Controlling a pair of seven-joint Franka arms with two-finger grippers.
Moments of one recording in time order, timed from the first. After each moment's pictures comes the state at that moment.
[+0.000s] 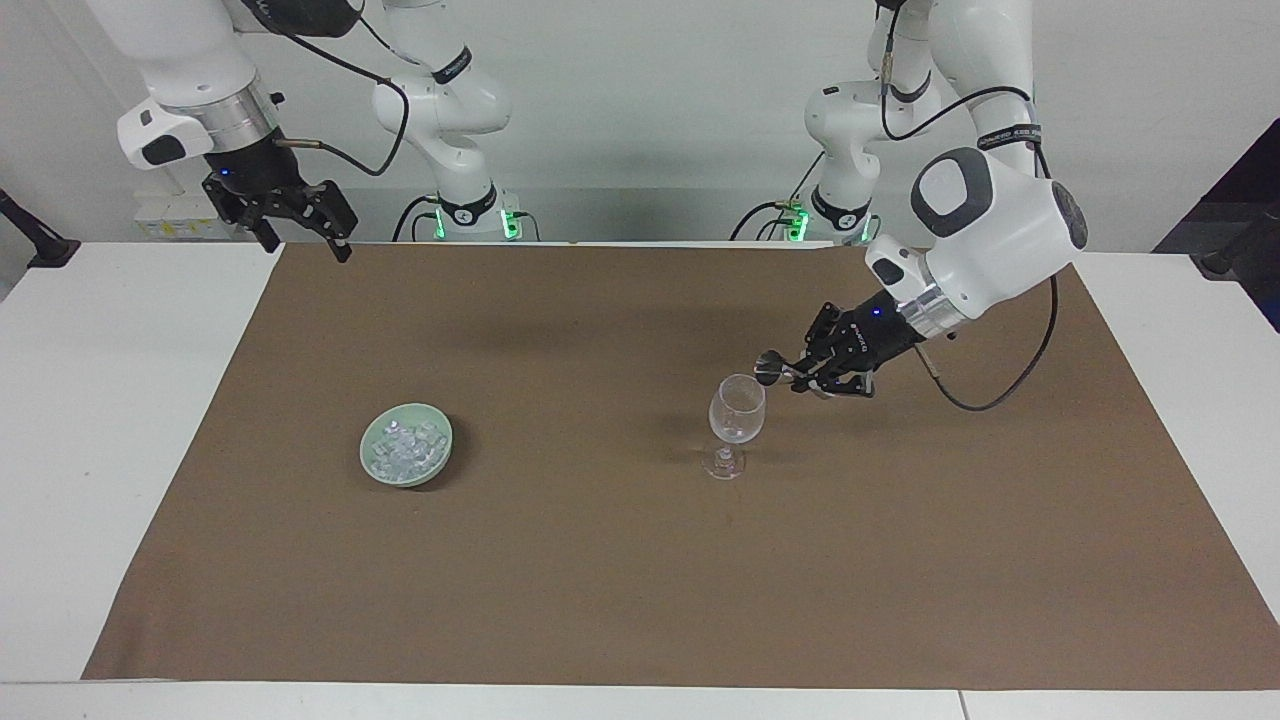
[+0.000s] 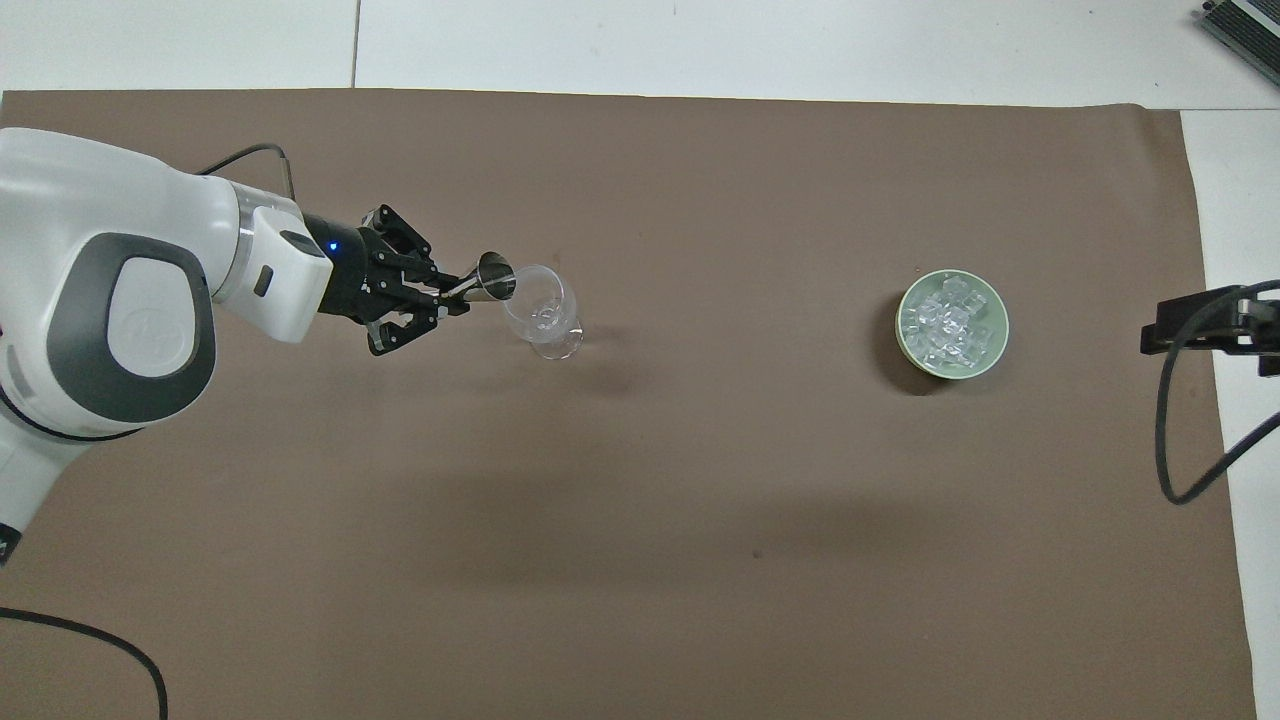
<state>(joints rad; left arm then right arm) 0.04 0.17 -0.31 -1.79 -0.61 2.03 1.47 0.02 -0.07 -0.09 -1.61 0.01 1.55 0.14</state>
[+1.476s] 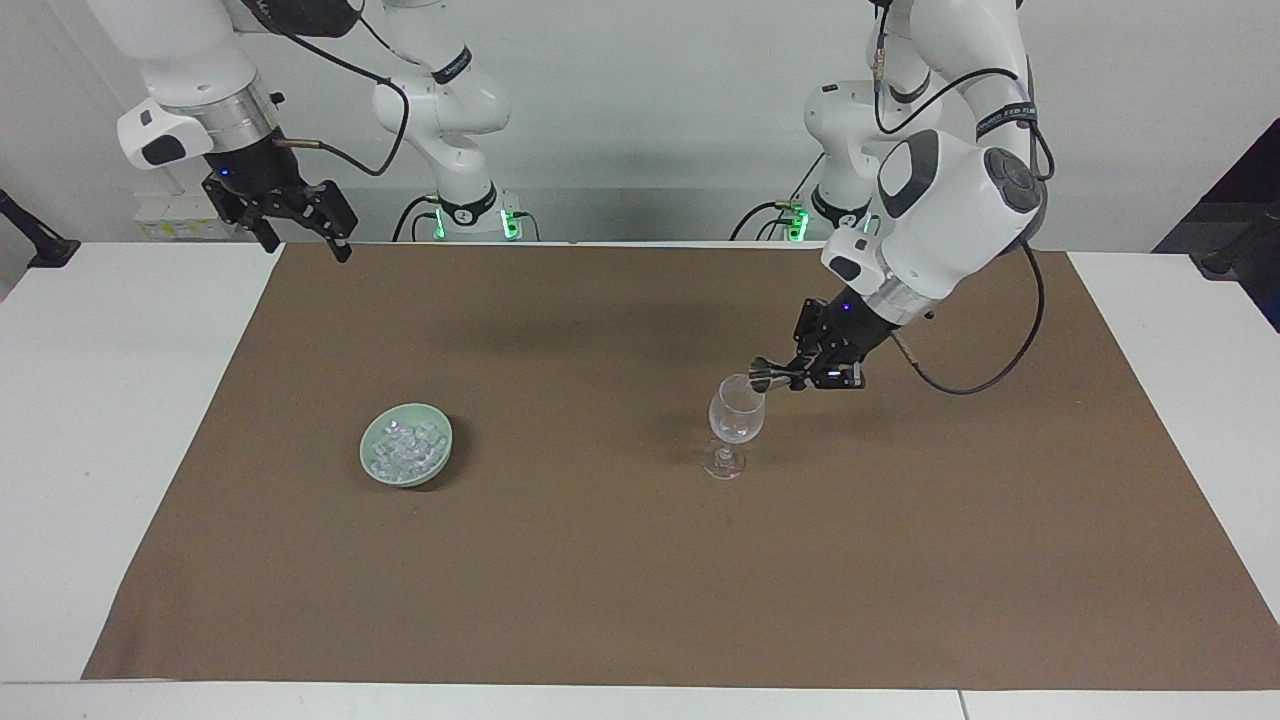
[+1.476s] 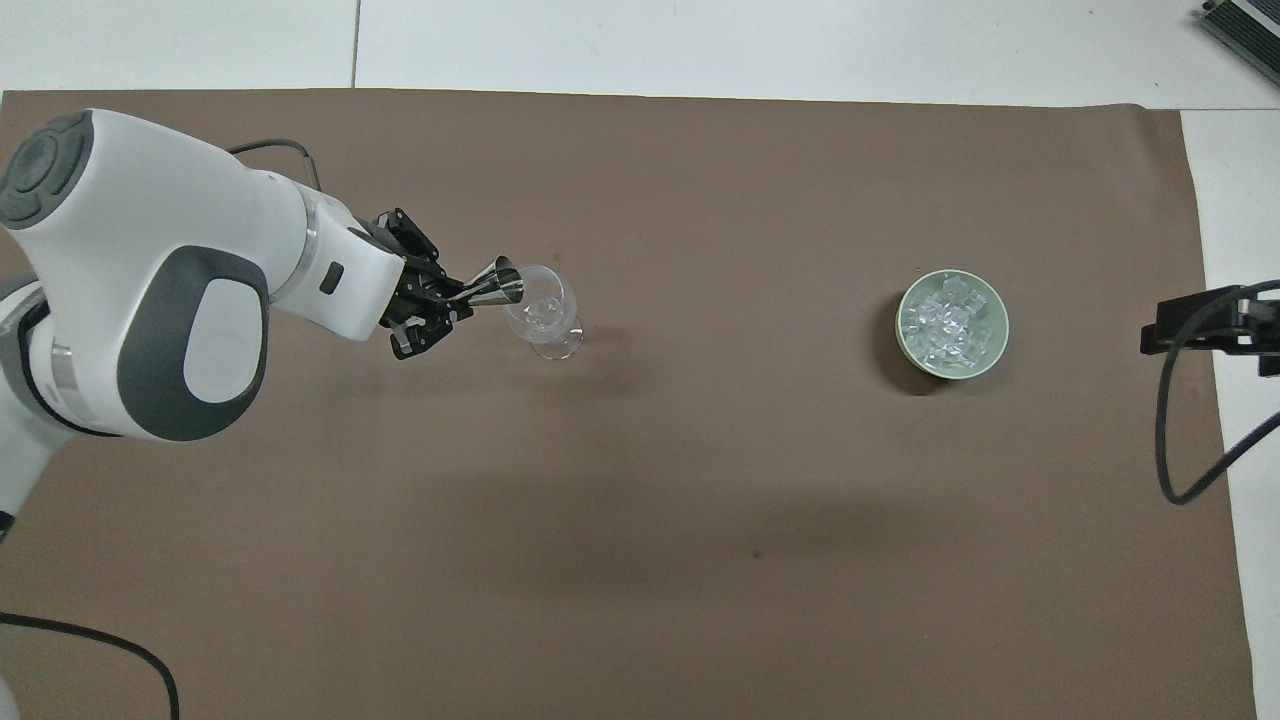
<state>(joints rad) -0.03 0.17 -0.31 -1.75 -0.35 2.03 1.19 0.02 -0.07 -0.09 -1.61 0.01 1.55 0.14</state>
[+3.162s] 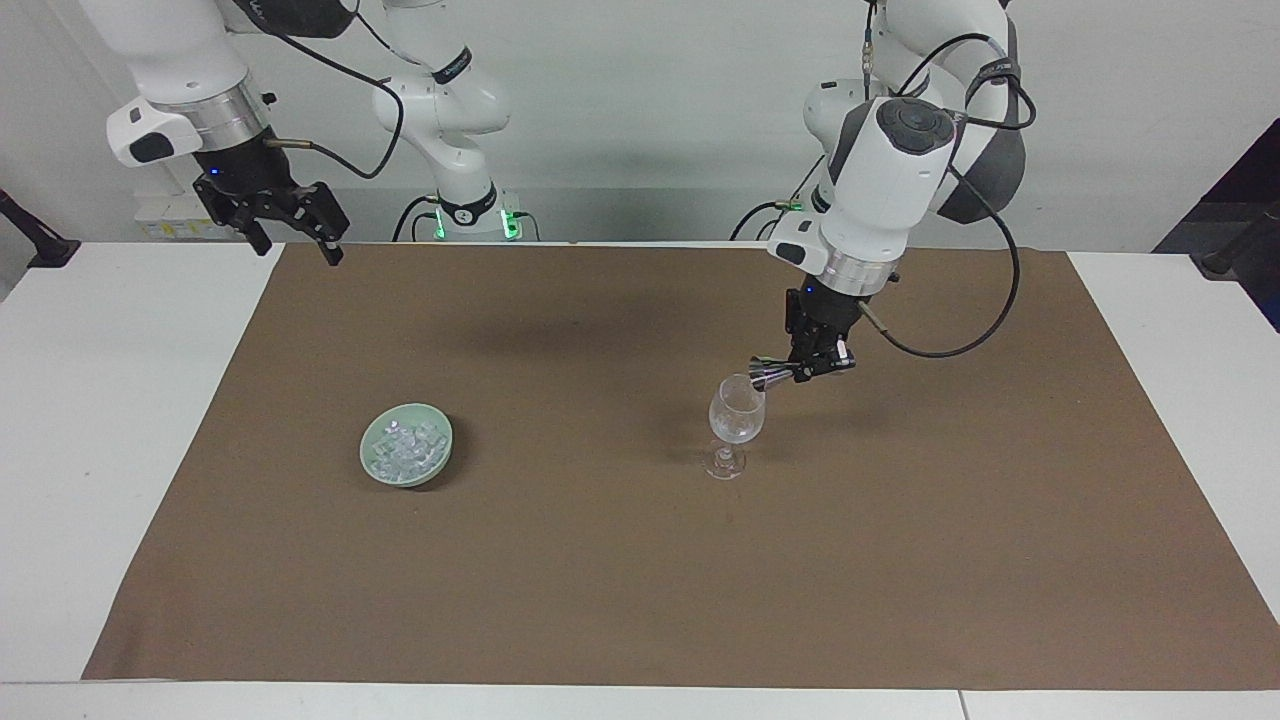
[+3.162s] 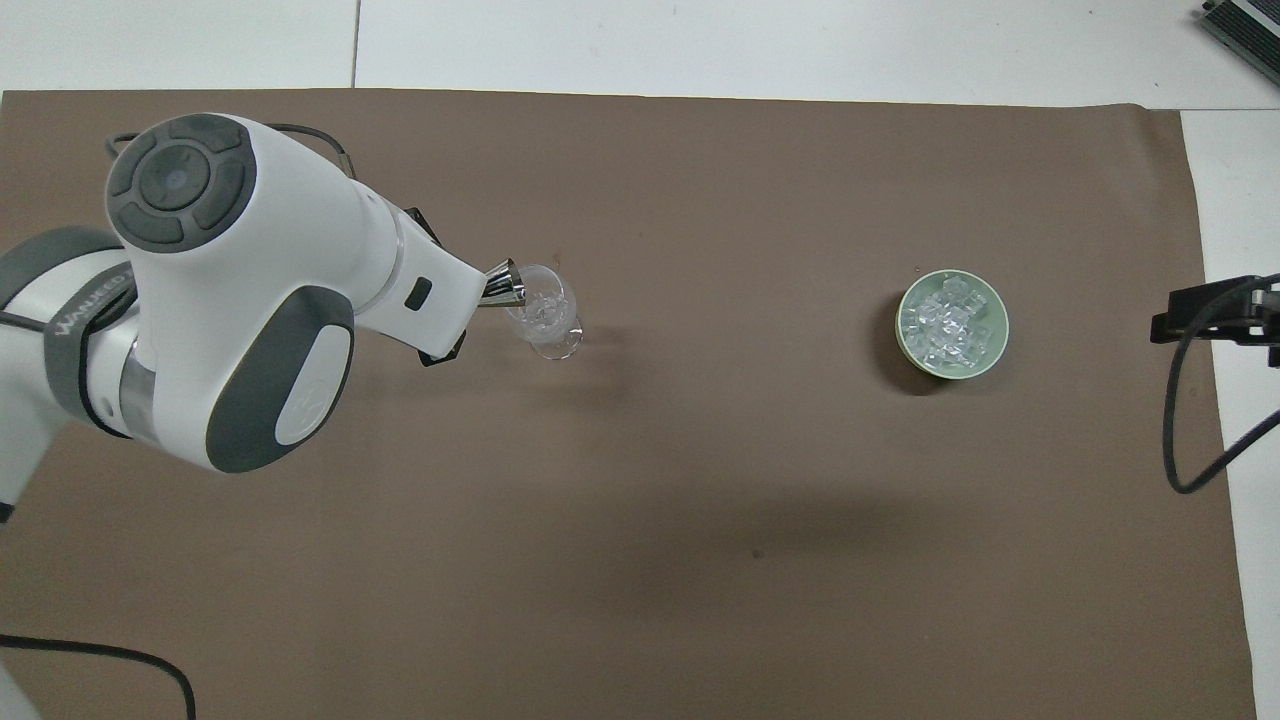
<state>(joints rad) -0.15 0.17 -0.31 -1.65 0.02 1.92 0.91 0.02 -0.07 -0.10 -1.62 0.01 1.58 0.14</state>
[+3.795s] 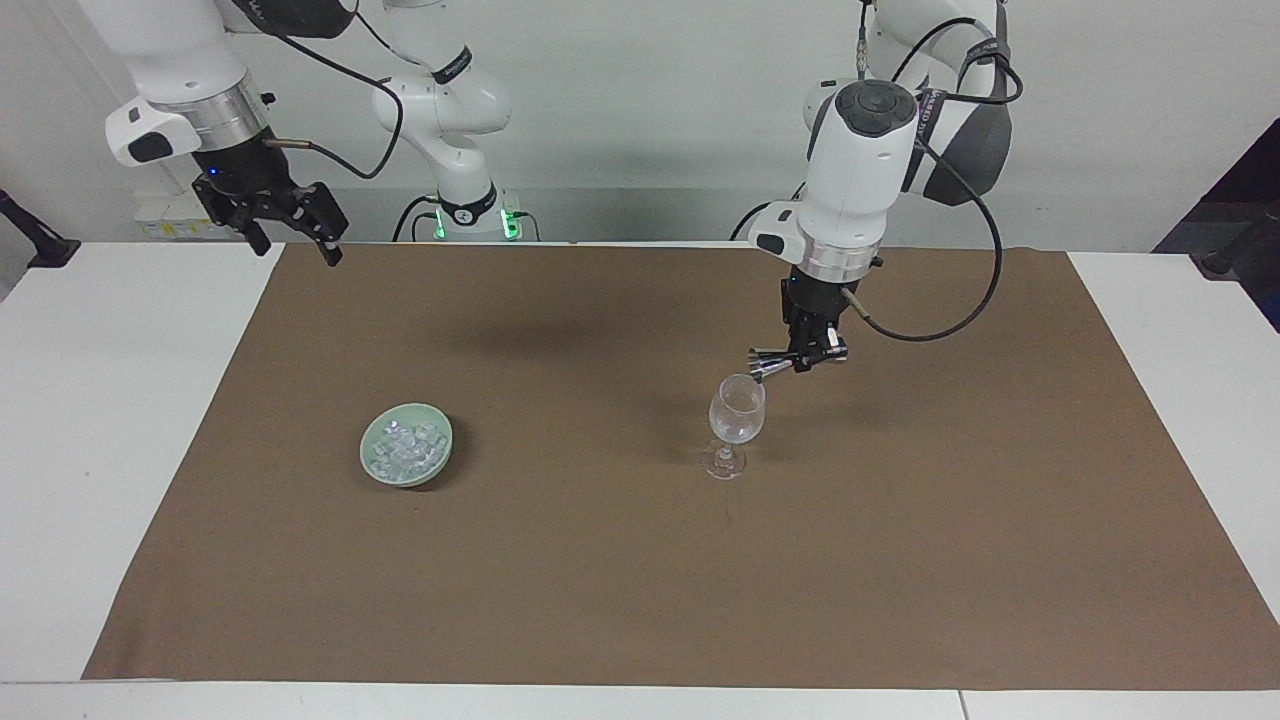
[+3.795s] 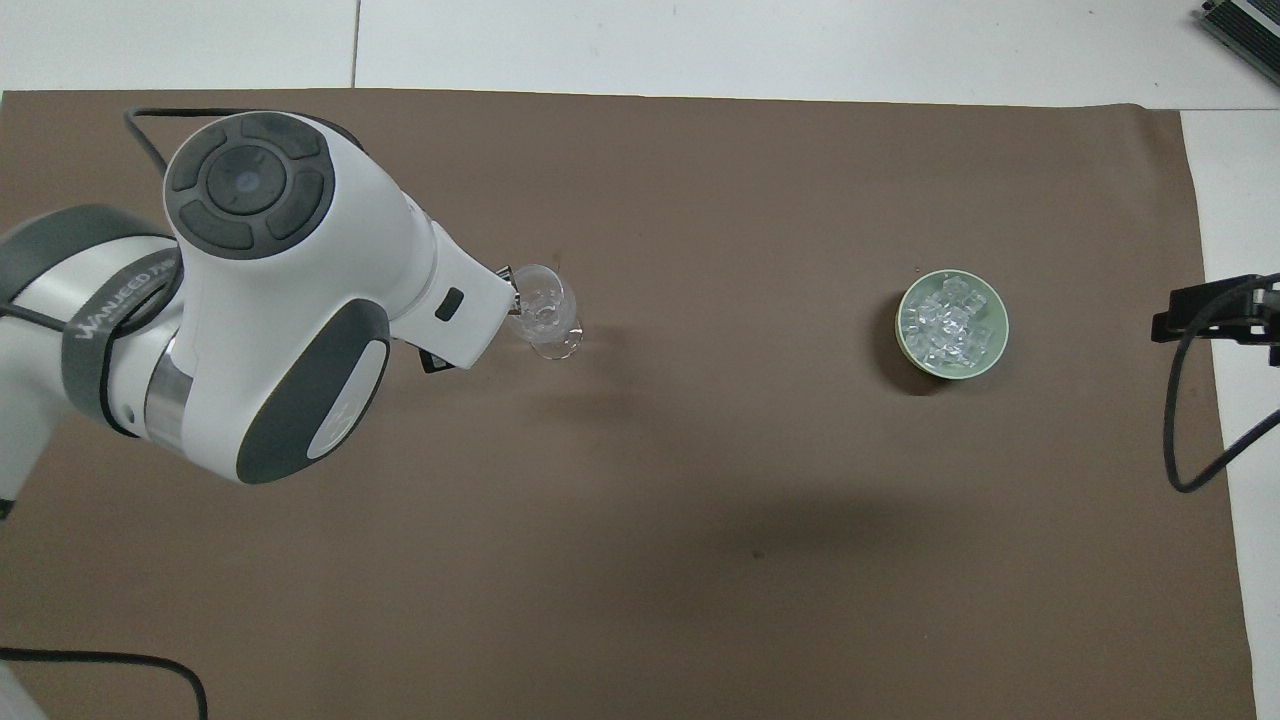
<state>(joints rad) -0.19 0.18 -0.31 -1.60 0.11 1.85 0.88 0.02 -0.07 -0.10 -1.62 0.01 1.59 0.14</state>
